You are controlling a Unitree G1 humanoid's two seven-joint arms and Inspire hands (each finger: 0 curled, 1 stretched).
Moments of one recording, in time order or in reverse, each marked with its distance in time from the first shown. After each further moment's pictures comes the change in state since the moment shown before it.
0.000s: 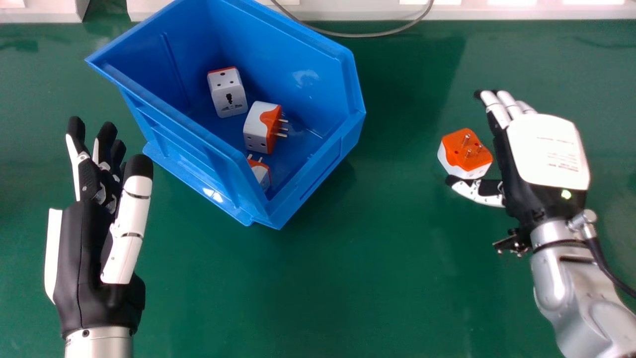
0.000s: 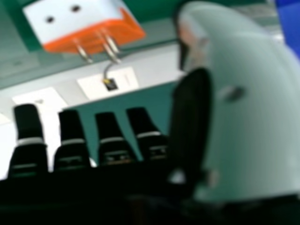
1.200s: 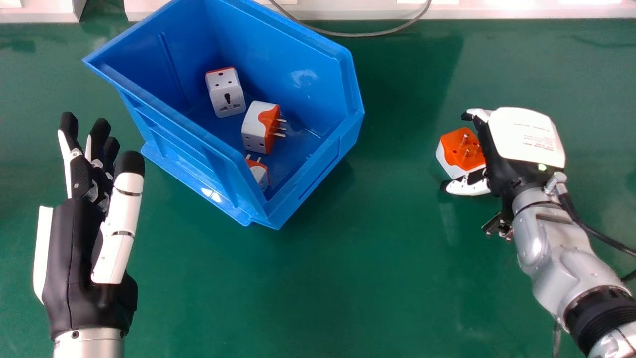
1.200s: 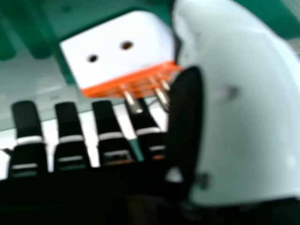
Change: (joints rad) left arm 0.031 0.017 0.008 -0.084 -0.009 0.061 0.000; right arm -0.260 0.034 0.117 0.329 0.093 0.084 0.127
